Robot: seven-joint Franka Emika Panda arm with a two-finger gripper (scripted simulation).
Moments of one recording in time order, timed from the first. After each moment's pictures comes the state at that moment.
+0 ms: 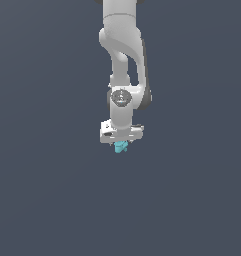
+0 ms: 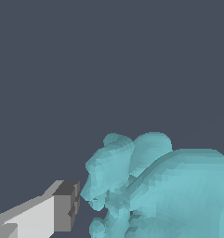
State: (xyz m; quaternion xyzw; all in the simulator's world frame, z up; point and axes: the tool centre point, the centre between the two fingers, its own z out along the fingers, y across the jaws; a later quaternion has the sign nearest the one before) arm -0.049 0.005 0.046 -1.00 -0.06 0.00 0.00
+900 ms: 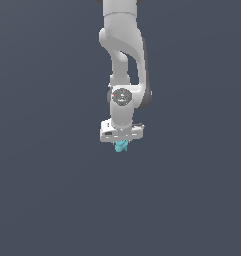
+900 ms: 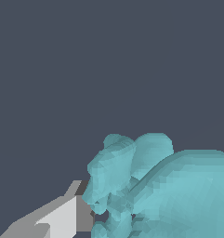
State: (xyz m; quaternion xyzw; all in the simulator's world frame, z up) arm -0.050 0.007 0.049 -1.00 -0.06 0.00 0.00
